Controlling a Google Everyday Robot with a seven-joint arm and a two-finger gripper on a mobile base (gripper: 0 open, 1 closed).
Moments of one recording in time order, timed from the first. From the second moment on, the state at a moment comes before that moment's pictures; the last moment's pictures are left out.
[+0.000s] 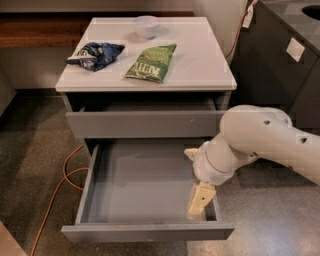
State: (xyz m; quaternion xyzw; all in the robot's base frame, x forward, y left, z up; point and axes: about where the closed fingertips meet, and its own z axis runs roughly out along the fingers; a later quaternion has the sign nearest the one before) arm 0.440 -0.095 0.707 -0.67 0.72 0.10 0.18
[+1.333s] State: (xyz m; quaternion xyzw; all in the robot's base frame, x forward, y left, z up) arm 0.422 -0.044 0.602 -0.69 0.69 0.14 0.17
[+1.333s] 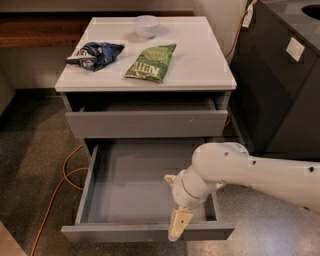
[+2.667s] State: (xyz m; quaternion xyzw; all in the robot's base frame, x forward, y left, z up) arm 0.411 -0.009 0.562 -0.74 0.63 0.17 0.15
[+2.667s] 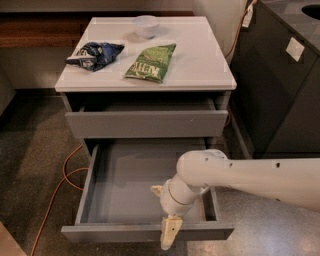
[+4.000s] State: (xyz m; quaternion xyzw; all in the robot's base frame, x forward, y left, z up) arm 0.389 0.008 0.482 -0.75 0.62 0.17 0.15
